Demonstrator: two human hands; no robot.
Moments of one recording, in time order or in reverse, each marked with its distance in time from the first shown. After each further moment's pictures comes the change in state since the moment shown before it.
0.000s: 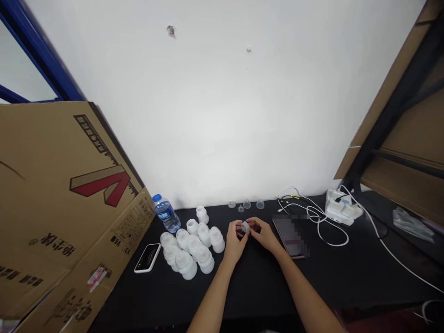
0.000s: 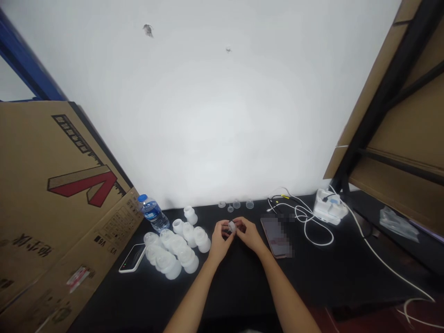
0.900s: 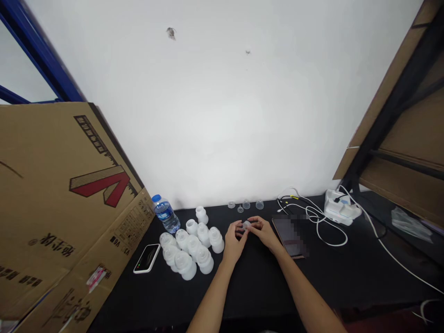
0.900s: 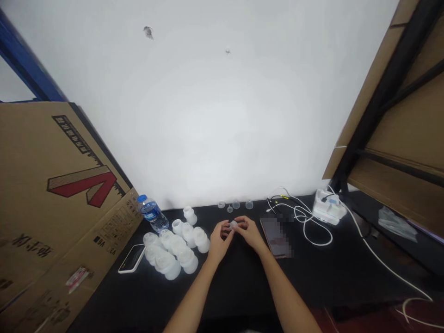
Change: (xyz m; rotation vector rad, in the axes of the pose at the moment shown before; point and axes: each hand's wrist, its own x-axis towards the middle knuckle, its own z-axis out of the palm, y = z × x) left_hand 0.001 0.005 -0.001 -0.004 0.026 -0.020; right_hand 0.004 0.014 -0.001 0.346 0.022 0.206
